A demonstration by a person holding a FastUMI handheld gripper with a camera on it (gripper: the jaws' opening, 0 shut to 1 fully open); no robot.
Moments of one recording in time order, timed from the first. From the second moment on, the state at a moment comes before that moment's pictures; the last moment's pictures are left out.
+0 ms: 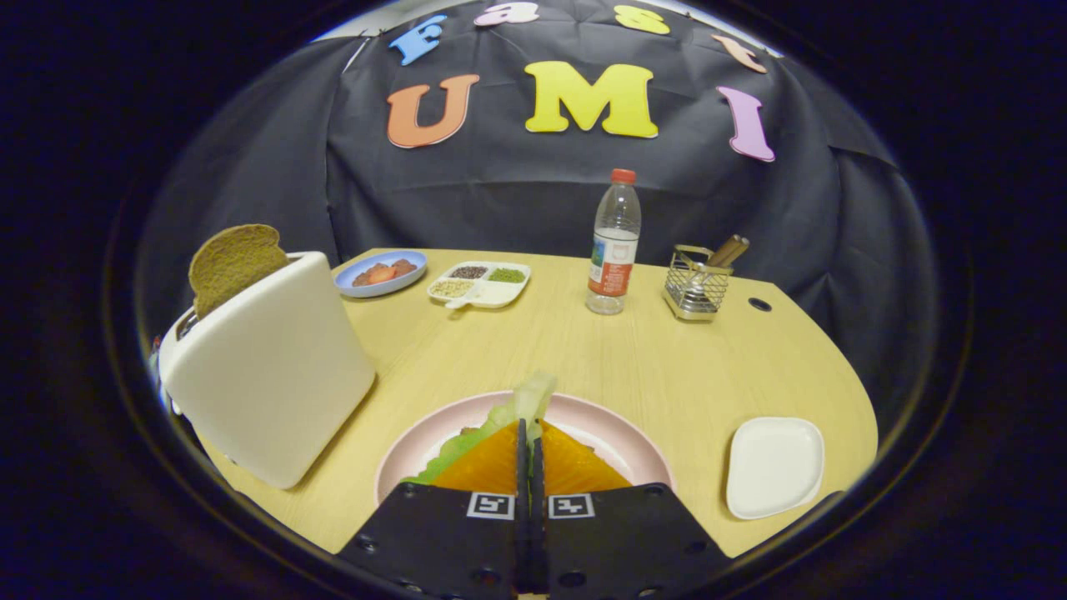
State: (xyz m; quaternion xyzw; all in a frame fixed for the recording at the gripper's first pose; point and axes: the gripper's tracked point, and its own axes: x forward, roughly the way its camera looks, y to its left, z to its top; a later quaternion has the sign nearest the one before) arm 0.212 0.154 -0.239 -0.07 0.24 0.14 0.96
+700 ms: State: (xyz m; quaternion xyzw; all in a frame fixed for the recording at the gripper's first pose) arm 0.181 0.120 -0.206 -0.11 0.21 0.10 0.97
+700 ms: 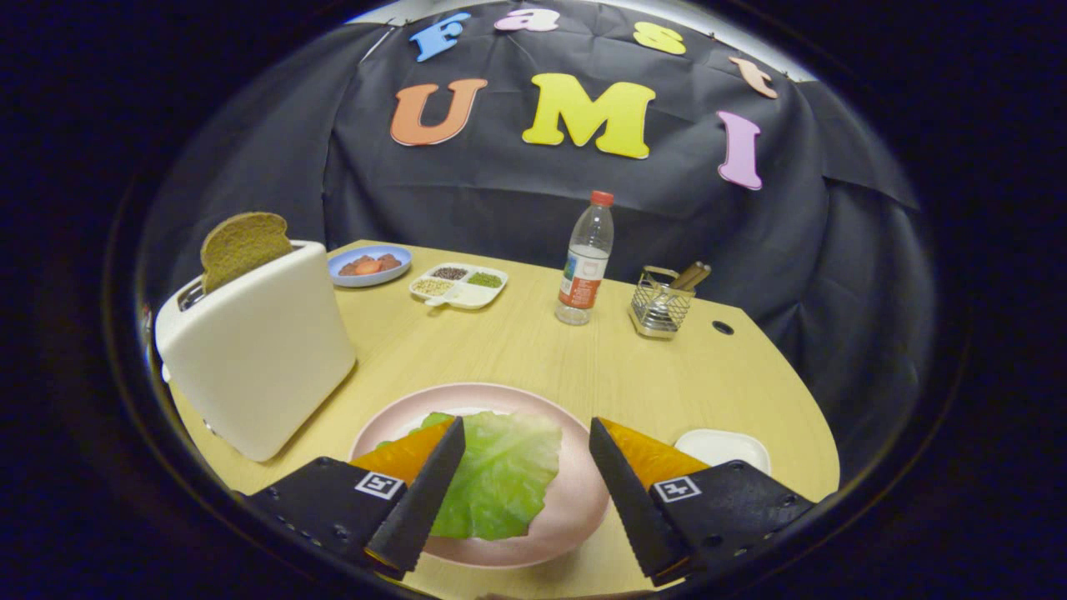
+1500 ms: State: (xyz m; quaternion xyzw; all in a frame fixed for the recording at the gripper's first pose) arm 0.102 0.244 -0.070 -0.13 0.09 0.19 0.97
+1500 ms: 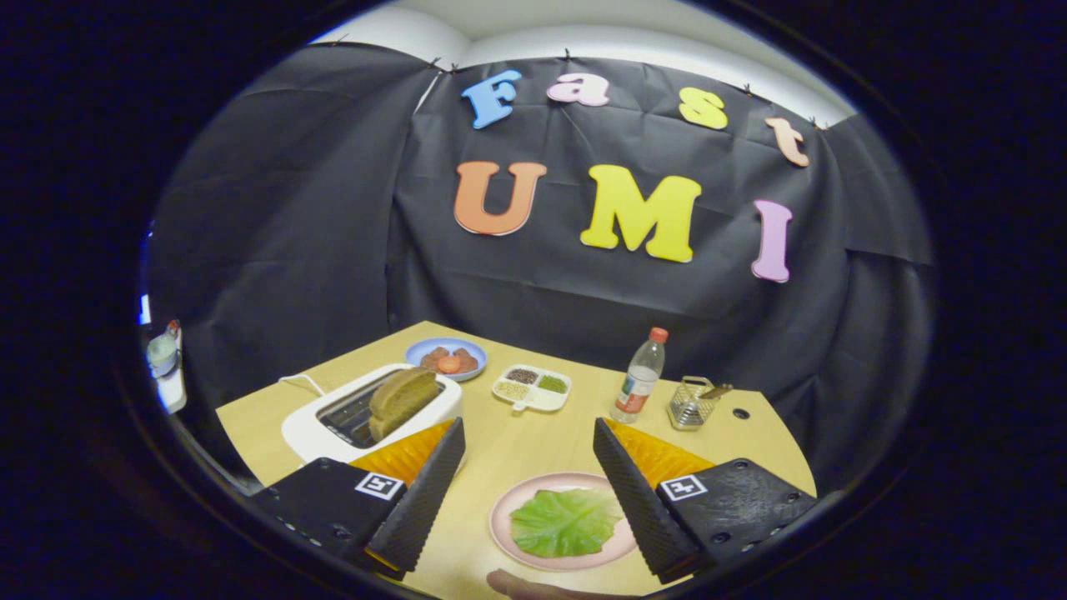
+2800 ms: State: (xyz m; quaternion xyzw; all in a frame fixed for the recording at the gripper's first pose) arm 0.144 0.380 -0.137 -0.02 0.26 0.17 0.95
